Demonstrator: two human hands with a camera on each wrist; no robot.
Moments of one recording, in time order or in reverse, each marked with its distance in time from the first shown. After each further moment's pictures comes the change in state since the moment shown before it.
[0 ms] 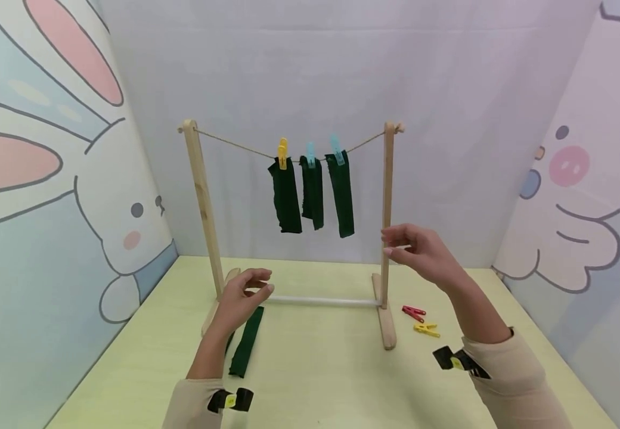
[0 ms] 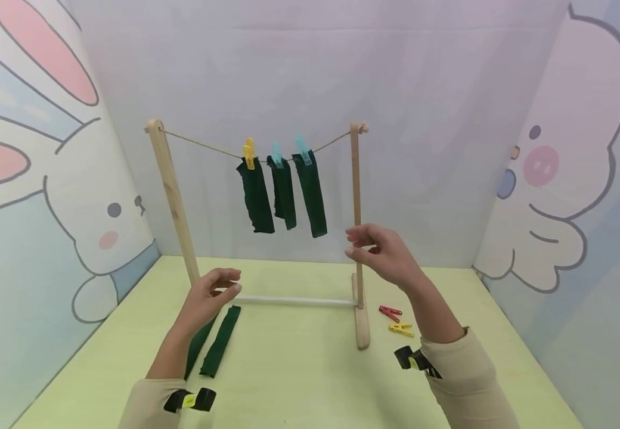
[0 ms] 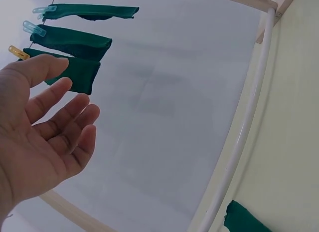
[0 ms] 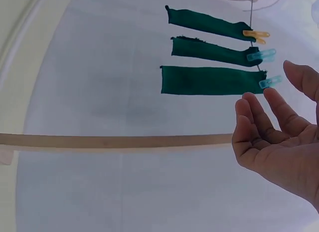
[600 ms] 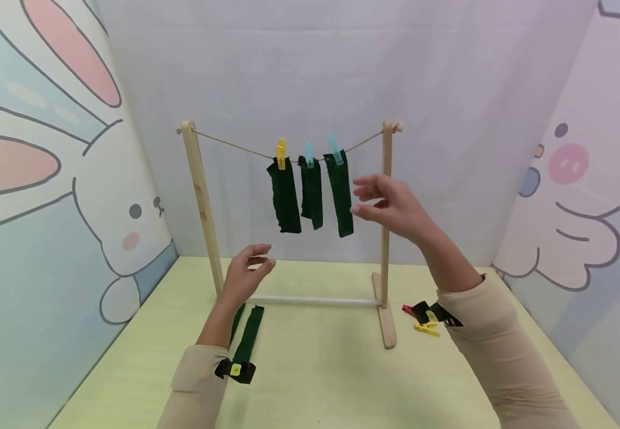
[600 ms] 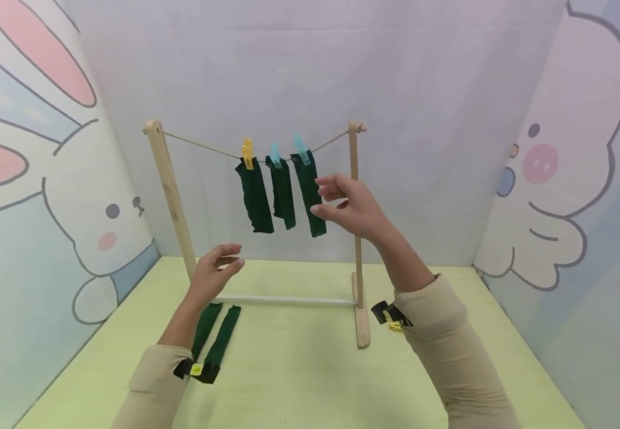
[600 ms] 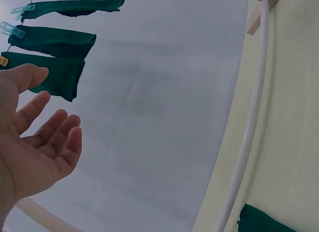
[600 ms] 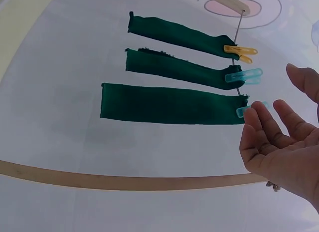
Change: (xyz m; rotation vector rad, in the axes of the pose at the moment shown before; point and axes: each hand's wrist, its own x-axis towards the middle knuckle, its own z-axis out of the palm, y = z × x) left_hand 0.045 -0.012 0.000 -0.073 0.043 -0.036; right_hand 0.068 -0.047 0.001 -0.077 0.029 -0.128
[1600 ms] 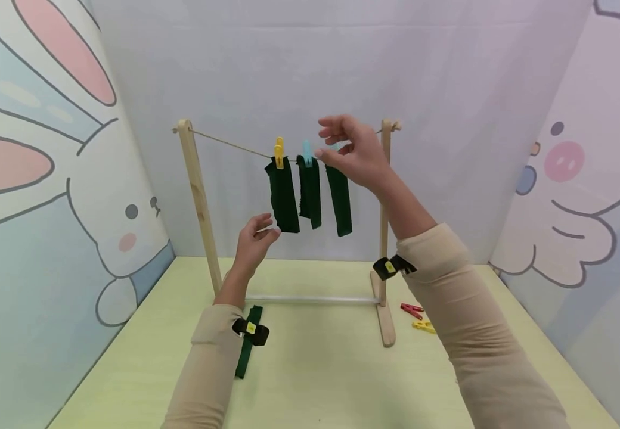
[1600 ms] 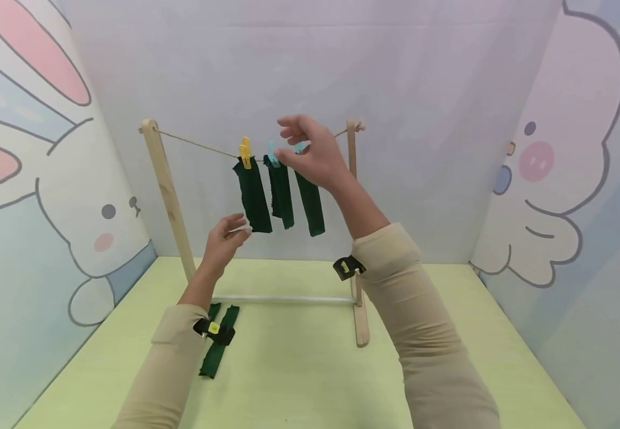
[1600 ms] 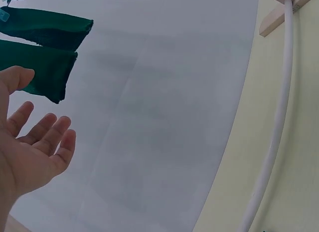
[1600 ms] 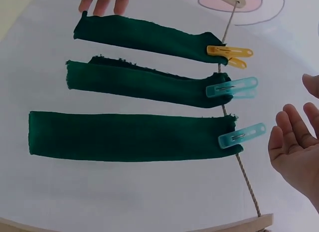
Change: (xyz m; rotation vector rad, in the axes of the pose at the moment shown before) left_hand 0.059 0.013 0.011 -0.236 0.020 -0.060; right_hand 0.087 -0.035 0.010 -0.026 0.148 -0.159
